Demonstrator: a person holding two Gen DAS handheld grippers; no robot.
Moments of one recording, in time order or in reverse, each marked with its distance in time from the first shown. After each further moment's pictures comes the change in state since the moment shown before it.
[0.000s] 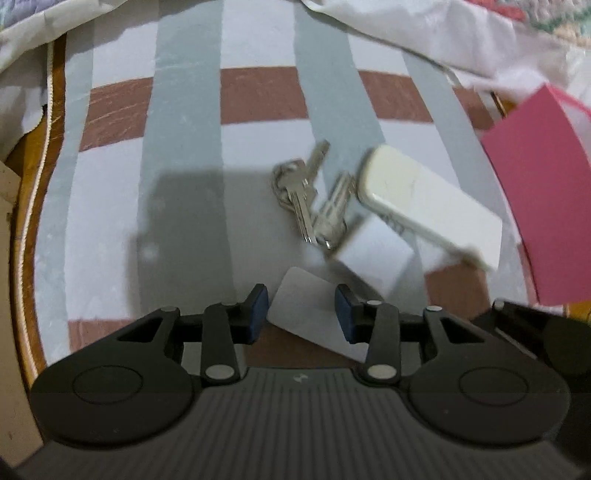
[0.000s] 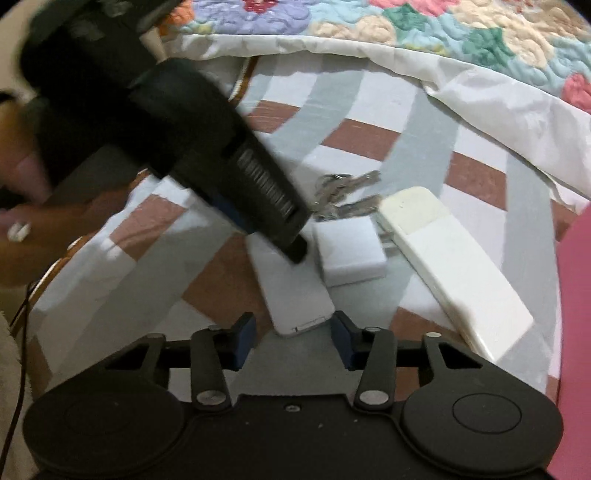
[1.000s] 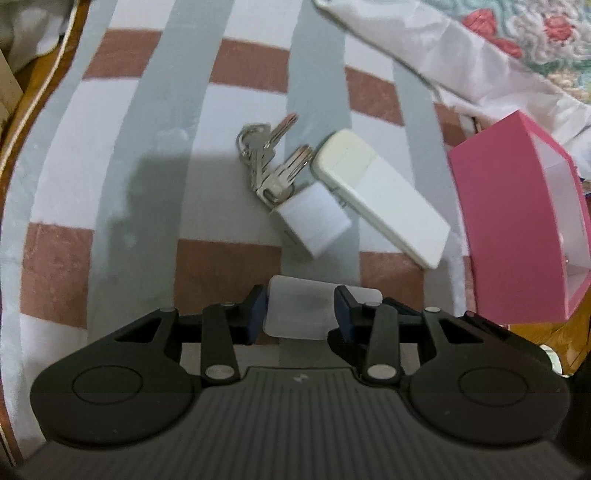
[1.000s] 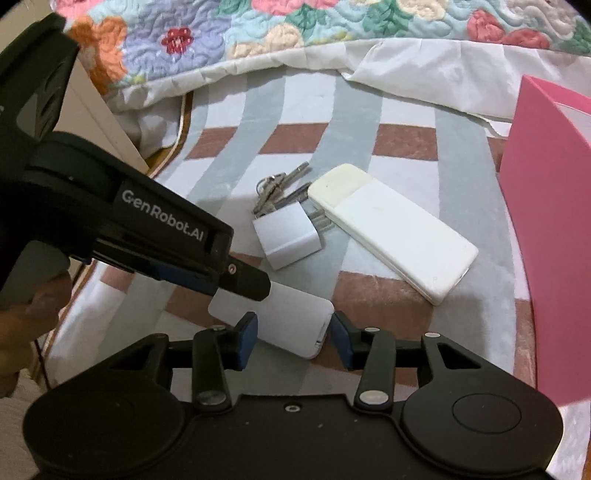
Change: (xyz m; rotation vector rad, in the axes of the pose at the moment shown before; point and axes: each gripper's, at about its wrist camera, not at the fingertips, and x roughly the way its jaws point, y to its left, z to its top) left arm -0.020 -0.015 -0.030 -0.211 -0.019 -0.125; right arm -0.027 -0.033 -0.023 0.245 -0.068 0.015
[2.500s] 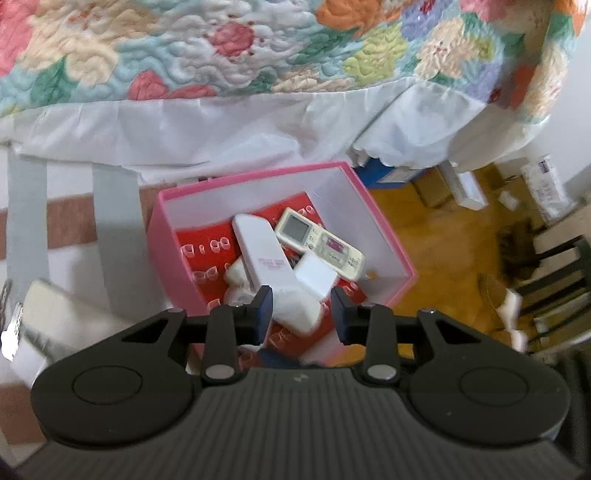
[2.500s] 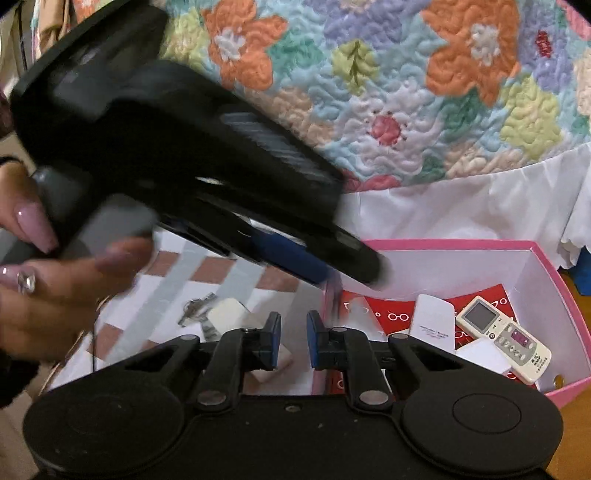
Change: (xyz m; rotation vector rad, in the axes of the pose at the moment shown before) left arm -0.038 -0.240 0.041 0.354 -0.117 -0.322; right arm -0.157 -0.086 0.034 -0.081 -0.257 -0.158
